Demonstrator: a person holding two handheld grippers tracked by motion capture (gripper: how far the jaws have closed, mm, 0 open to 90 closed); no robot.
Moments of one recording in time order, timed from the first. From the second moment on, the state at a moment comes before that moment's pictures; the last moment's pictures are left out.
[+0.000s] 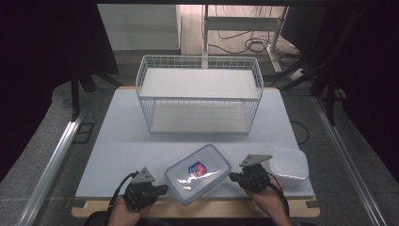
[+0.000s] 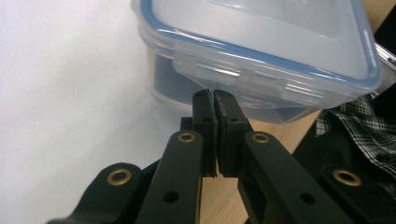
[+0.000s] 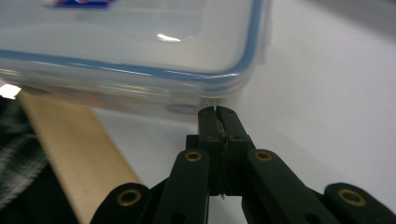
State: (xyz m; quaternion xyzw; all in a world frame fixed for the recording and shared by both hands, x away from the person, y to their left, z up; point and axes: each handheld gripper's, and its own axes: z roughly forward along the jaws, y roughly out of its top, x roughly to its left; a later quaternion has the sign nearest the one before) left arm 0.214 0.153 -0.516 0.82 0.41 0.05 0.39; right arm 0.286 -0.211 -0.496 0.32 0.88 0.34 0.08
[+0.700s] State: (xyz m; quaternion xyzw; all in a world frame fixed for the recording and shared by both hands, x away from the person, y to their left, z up) left arm 0.236 0.144 -0.523 0.83 0.43 0.07 0.35; right arm 0.312 -0.197 -0.501 0.34 0.87 0.33 0.13
